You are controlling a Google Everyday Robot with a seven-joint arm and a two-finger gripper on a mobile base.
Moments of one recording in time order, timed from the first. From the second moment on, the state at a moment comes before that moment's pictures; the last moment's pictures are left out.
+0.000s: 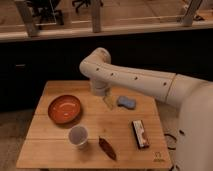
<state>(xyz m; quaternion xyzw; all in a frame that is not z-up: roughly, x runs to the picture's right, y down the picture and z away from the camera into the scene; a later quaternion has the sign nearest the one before) -0.001 0.068 0.742 -0.32 -0.07 -0.35 0.88</state>
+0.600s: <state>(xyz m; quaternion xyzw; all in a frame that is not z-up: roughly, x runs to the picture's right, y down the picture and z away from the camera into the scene) 0.008 0.069 0.739 -0.32 -0.08 -0.37 0.87</state>
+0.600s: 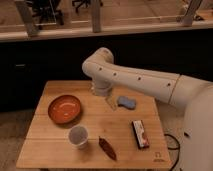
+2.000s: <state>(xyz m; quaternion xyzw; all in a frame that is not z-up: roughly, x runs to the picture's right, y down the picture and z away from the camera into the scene) 0.056 0.085 0.732 -0.32 -0.10 -0.39 0.86</state>
